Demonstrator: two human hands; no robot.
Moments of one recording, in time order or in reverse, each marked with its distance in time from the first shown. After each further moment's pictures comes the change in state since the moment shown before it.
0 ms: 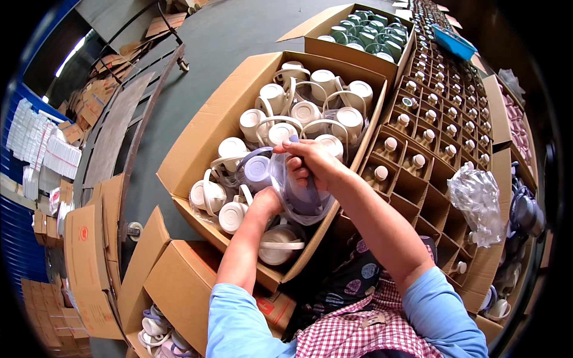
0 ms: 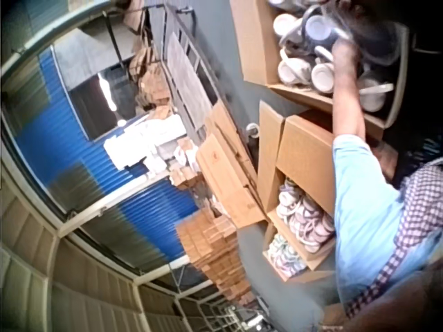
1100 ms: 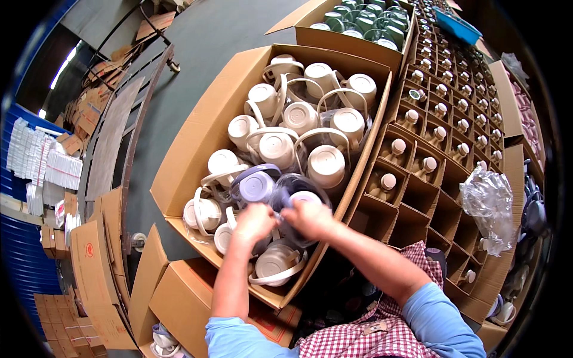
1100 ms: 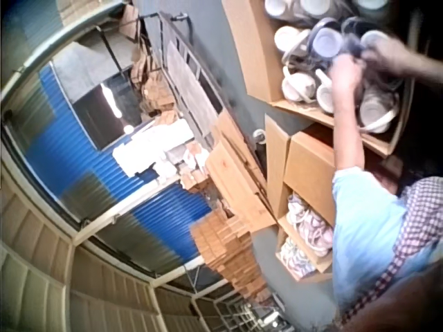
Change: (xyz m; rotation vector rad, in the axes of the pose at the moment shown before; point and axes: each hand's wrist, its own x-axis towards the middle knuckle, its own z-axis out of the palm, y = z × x) left_hand -0.037 0.016 -0.053 -0.104 -0.079 -0.131; right_hand 0.039 0.099 -0.045 -1.286 0.228 -0.062
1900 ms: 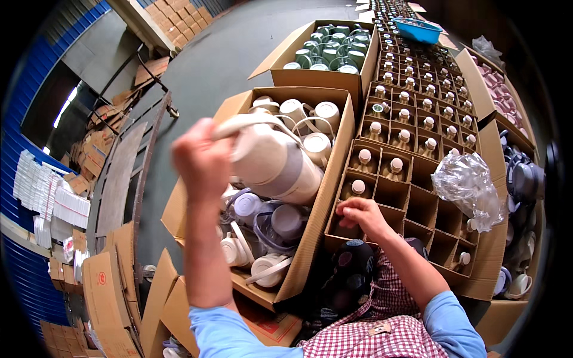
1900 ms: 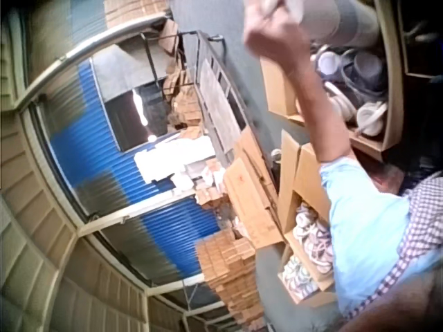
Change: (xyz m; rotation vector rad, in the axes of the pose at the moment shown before) left_hand -0.133 0.161 -0.156 -0.240 1.305 0.553; right_hand -0.136 0.098 -0.088 0.982 0.257 -0.018
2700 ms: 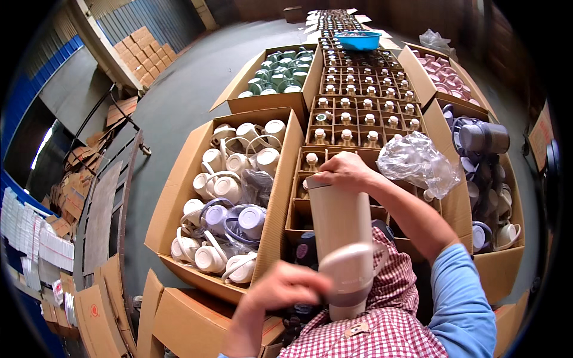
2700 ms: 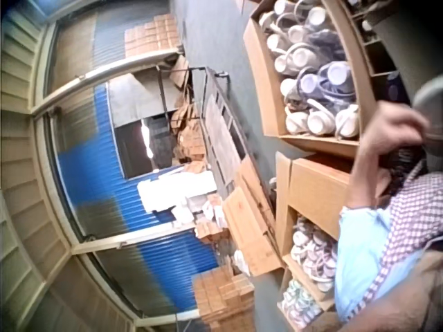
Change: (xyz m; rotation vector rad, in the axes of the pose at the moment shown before) left_hand -0.214 0.086 -0.015 -1.124 -1.482 -0.083; right_hand -0.078 -0.124 -0.066 -1.196 0.178 -0.340
